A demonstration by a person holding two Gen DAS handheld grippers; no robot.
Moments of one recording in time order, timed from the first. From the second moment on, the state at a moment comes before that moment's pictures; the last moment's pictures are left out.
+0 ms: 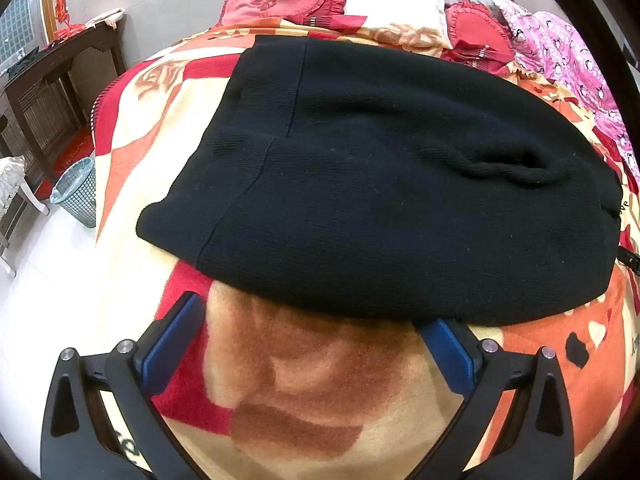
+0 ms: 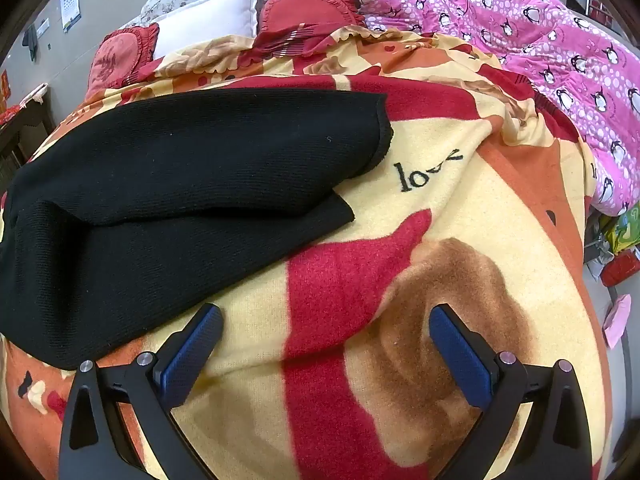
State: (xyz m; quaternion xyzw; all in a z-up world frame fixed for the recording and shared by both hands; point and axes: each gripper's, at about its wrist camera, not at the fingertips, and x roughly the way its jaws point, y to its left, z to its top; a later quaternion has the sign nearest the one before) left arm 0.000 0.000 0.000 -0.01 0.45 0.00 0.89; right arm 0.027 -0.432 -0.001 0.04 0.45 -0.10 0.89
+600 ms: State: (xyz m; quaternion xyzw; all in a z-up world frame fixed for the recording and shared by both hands) left arm -0.043 0.030 0.042 -0.05 0.41 -0.03 0.91; right arm 0.027 -0.427 0.002 0.05 0.47 -0.08 0.88
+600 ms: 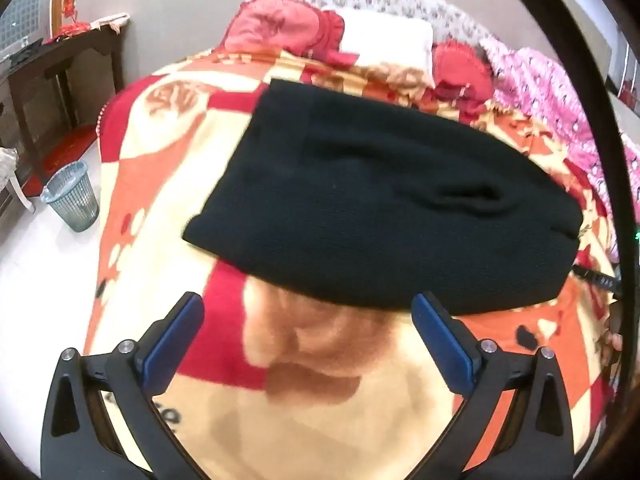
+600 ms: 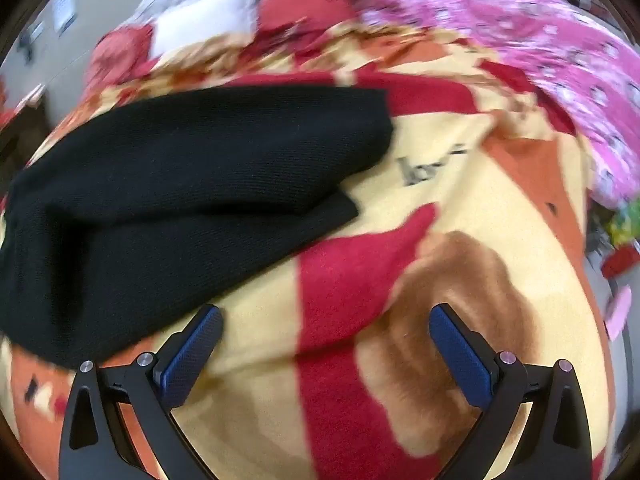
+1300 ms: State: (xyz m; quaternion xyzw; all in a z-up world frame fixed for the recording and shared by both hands) left arm 0.022 0.043 0.015 -0.18 0.44 -0.02 0.88; right arm 0.068 -0.423 0.011 0.15 0.39 -0.02 0.91
